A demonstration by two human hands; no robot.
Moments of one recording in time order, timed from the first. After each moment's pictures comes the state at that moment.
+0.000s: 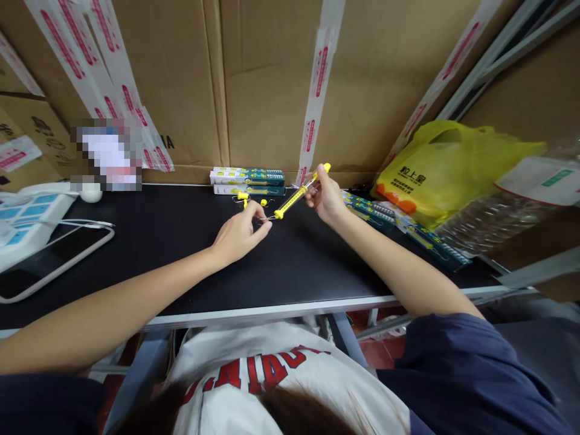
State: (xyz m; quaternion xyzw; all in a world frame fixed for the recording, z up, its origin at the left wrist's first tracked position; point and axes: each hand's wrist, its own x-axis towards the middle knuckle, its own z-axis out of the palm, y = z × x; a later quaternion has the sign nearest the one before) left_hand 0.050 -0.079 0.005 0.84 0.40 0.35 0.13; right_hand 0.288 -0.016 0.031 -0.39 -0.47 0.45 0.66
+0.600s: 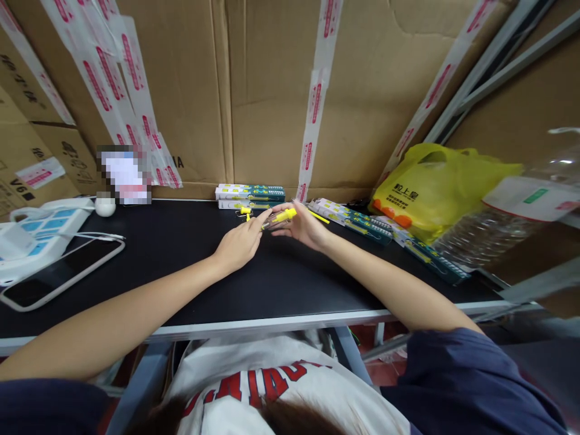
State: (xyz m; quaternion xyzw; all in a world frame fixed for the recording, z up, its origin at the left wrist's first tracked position) left_hand 0.044 -0.071 0.002 0.88 0.39 0.27 -0.06; right_hand 0.247 -0.056 0.028 -0.31 -0.61 0.57 0.45
